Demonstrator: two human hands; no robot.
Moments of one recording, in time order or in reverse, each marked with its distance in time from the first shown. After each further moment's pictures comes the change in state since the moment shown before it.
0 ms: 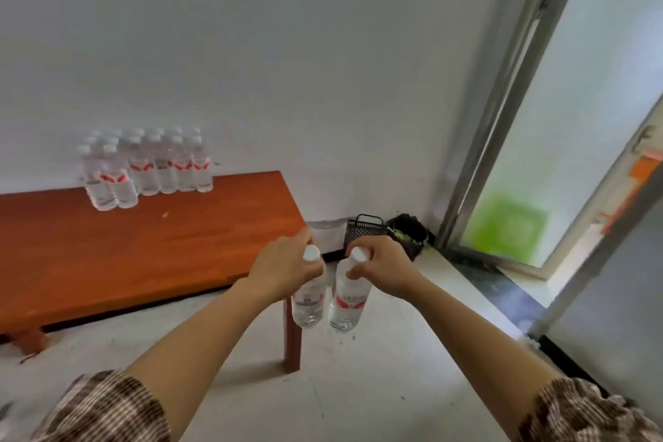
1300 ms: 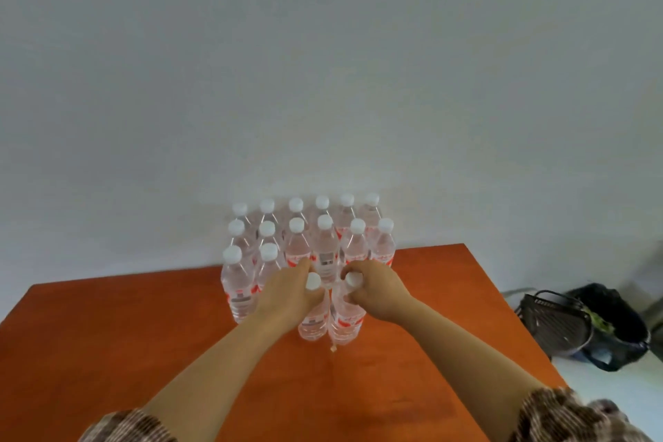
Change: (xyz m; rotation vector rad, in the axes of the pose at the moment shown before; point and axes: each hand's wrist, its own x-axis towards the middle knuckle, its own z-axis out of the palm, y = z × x) left_hand 0.303 -0.575 -0.199 0.045 -0.030 -0.364; right_hand 0.563 -0.302 0.364 -0.177 -0.255 -0.169
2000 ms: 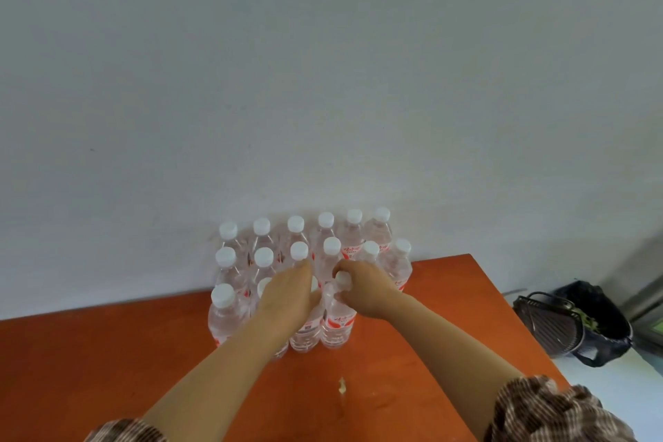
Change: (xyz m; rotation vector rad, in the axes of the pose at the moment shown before) left_hand 0.095 -0.033 -0.001 0.135 -0.024 0.070; right_hand 0.105 -0.010 0.018 -0.132 -0.052 0.031
